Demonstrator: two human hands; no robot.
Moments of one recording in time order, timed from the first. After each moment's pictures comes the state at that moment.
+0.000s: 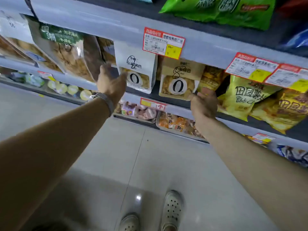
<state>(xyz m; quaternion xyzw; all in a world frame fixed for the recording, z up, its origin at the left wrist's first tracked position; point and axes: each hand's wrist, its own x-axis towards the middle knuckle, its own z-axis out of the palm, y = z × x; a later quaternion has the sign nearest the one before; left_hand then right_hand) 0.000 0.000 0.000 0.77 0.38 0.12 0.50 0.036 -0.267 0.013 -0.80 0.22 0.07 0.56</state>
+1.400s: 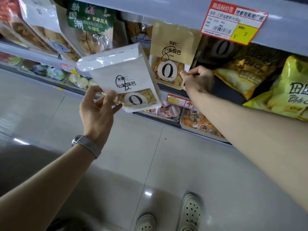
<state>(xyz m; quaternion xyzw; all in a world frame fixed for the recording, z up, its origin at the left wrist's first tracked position) -0.132 0.035 0.008 0.65 0.35 0.23 0.63 0.063 -0.141 -0.022 -0.82 0.13 0.06 0.56</state>
